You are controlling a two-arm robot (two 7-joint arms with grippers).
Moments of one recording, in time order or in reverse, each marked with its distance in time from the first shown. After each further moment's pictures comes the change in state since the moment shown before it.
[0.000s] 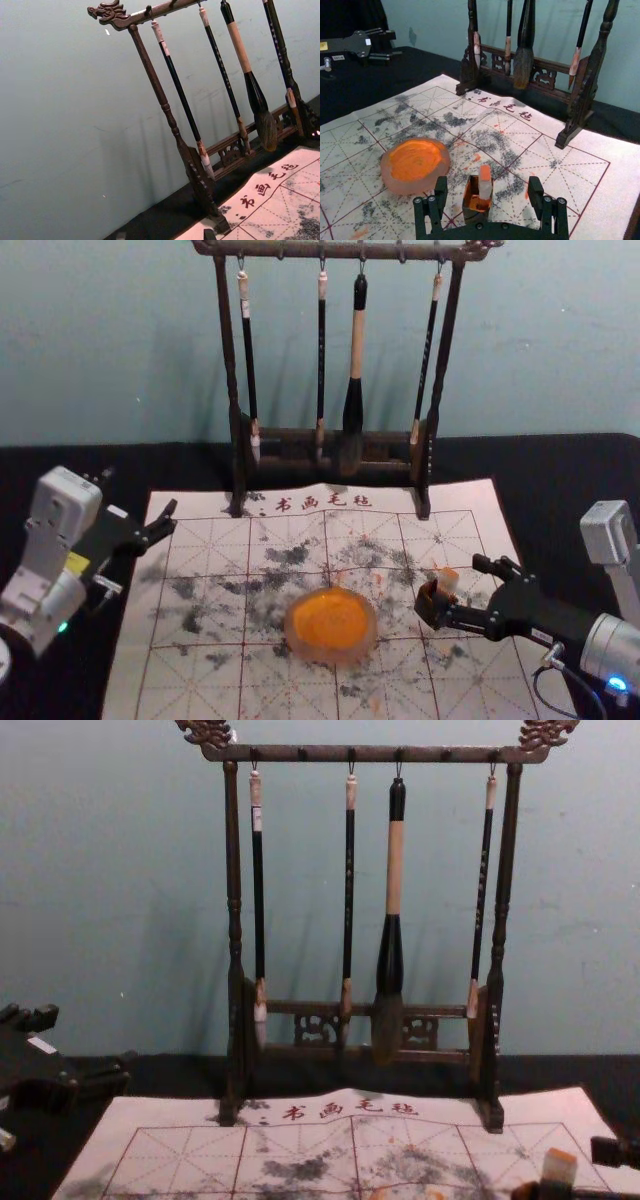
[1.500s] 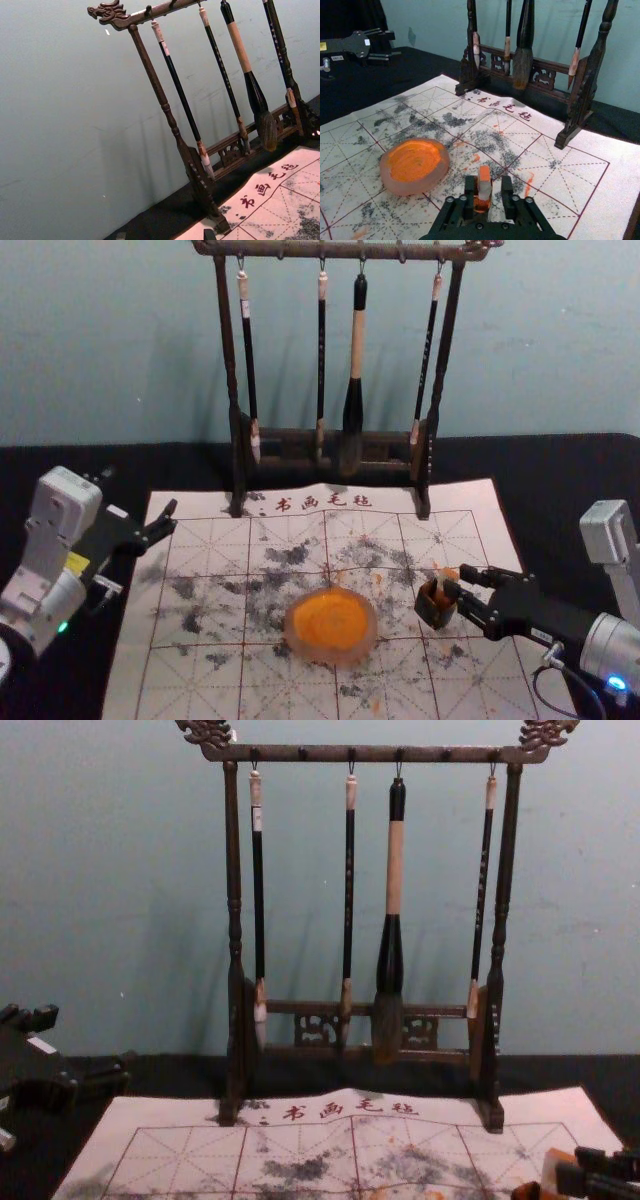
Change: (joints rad) left arm 0.000 0.000 0.000 0.000 0.000 0.000 0.000; right arm 0.002 -0.001 -0.001 0.002 0.001 0.000 -0.002
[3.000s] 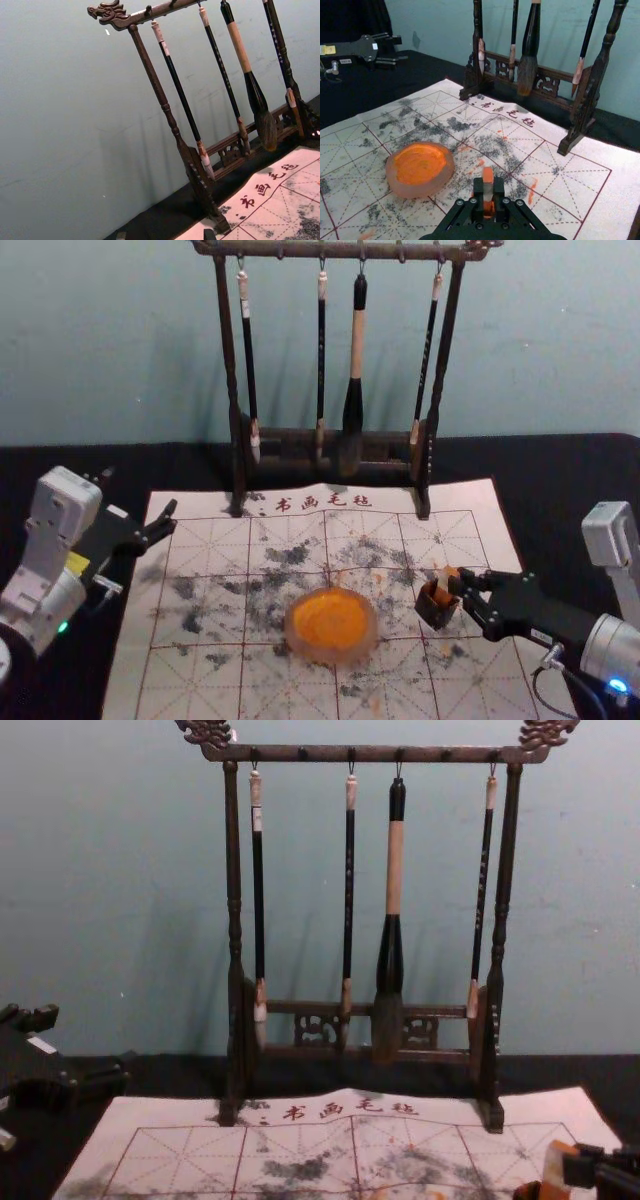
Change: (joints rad) left arm 0.000 0.000 0.000 0.000 0.000 0.000 0.000; right arm -0.017 0.007 0.005 -0.029 -0.007 -0.015 -0.004
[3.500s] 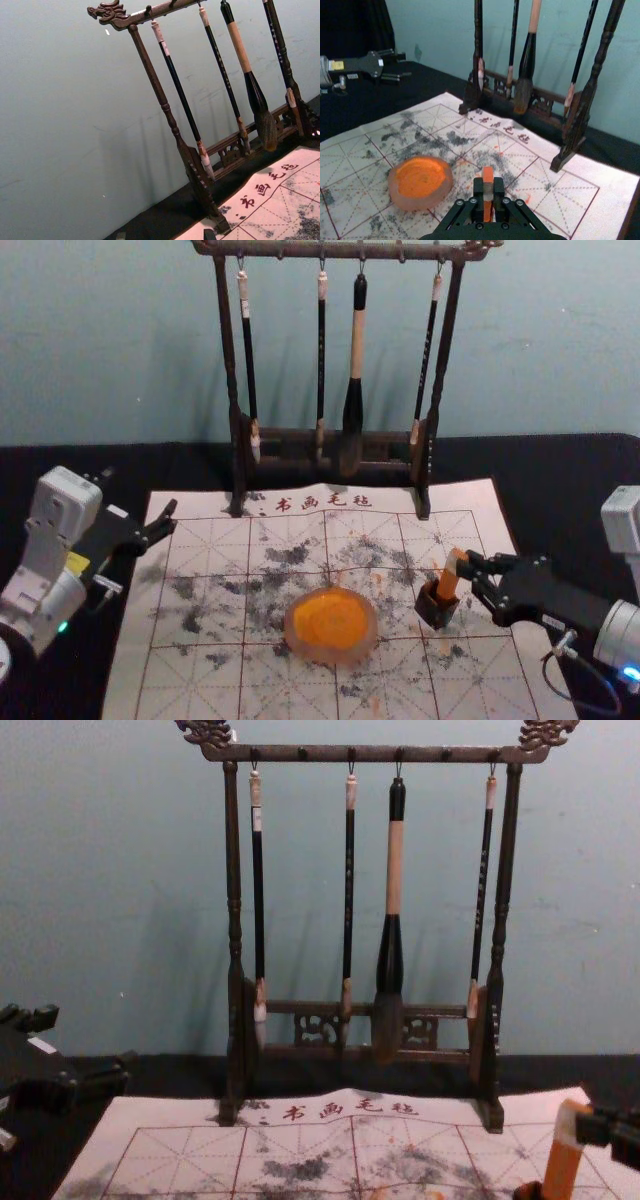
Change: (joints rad) left arm 0.000 0.000 0.000 0.000 0.000 0.000 0.000; right arm -0.019 0.029 0.034 -0.068 0.015 -0.002 -0.002
